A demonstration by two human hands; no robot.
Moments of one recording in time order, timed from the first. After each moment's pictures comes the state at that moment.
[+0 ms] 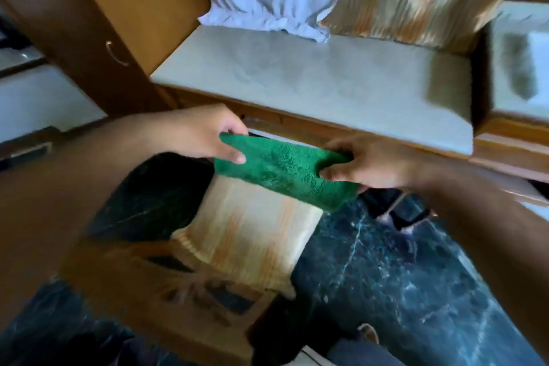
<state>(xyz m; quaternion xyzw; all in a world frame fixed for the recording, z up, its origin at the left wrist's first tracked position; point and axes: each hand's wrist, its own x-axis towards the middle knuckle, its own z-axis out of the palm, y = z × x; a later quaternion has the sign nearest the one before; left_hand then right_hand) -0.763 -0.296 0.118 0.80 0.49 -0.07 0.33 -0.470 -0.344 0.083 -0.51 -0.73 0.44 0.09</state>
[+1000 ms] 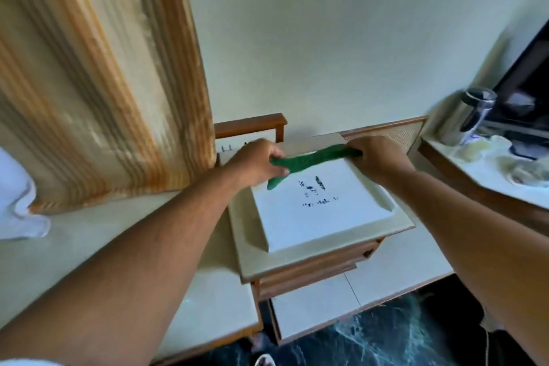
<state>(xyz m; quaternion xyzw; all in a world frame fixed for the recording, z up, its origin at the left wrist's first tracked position) -0.075 -0.001 0.096 0.91 0.28 0.07 0.31 0.135 -0.177 0.106 -0.86 -0.49 -0.03 0.14</state>
